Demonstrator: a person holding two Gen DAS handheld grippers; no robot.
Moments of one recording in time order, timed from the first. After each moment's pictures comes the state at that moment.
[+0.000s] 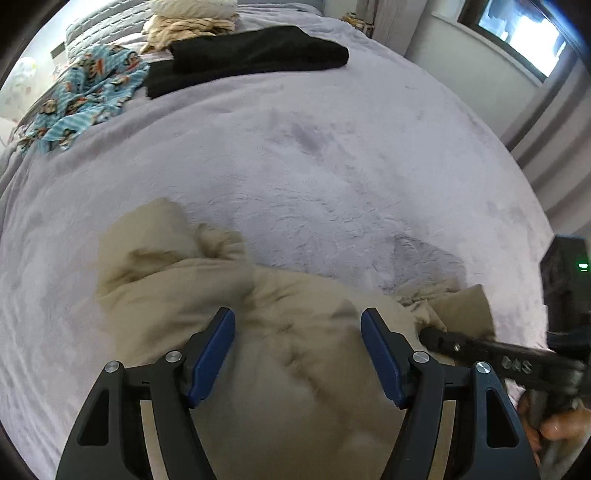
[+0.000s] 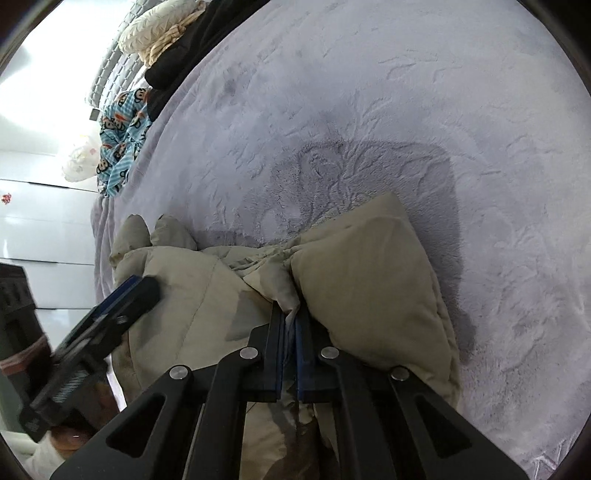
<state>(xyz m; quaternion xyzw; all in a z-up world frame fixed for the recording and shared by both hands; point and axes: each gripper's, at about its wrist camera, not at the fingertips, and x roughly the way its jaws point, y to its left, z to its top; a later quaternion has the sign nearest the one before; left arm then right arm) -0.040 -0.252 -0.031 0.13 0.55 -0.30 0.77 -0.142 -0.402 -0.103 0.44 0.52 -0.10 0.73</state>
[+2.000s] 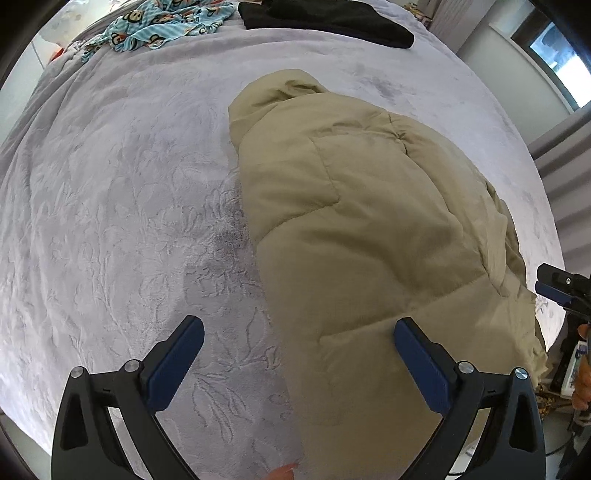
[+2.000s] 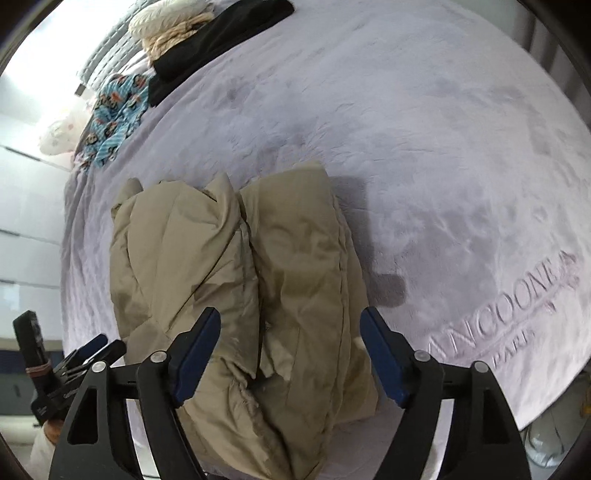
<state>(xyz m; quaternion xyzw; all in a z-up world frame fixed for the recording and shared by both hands) -0.091 -0.103 -0.031 0.08 0.63 -0.22 0.74 -0.217 -0.366 -0.011 0.35 0.56 -0.15 0.74</state>
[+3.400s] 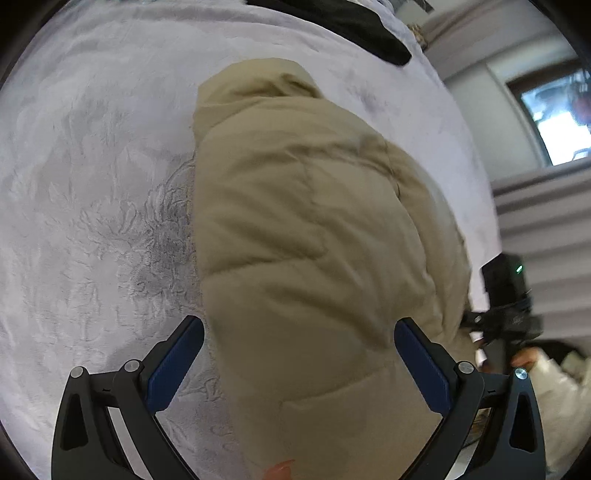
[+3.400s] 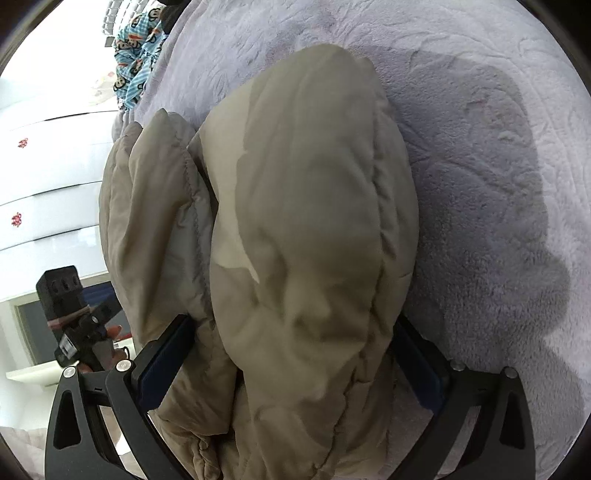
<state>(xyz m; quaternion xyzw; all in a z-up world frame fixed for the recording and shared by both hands) -0.042 -0.103 -0.067 -0.08 0.66 -0.29 0.69 -0.172 -0.400 -0.134 0.46 0.63 0.06 0.63</state>
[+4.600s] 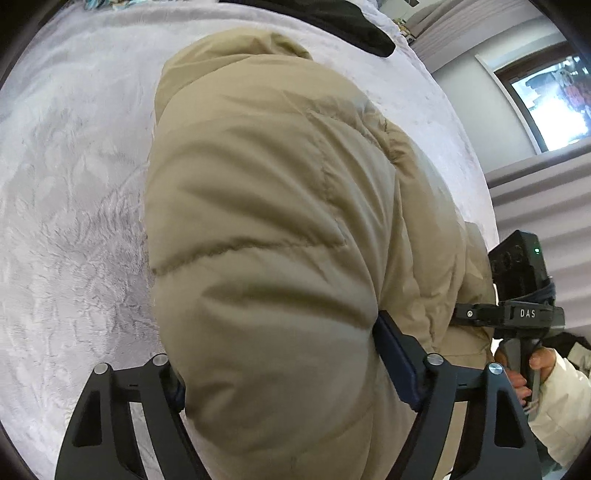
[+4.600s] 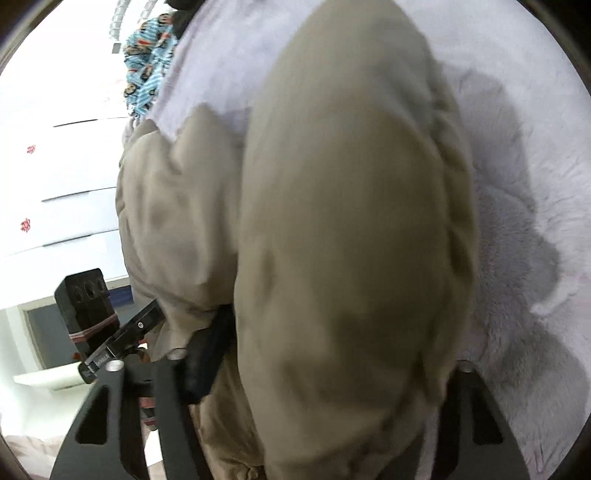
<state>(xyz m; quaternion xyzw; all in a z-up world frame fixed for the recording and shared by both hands) -0.074 -0.199 -0.066 -0.05 0.64 -0.30 0.70 -0.157 -0.399 -0.120 0.47 0.61 0.07 0.64</state>
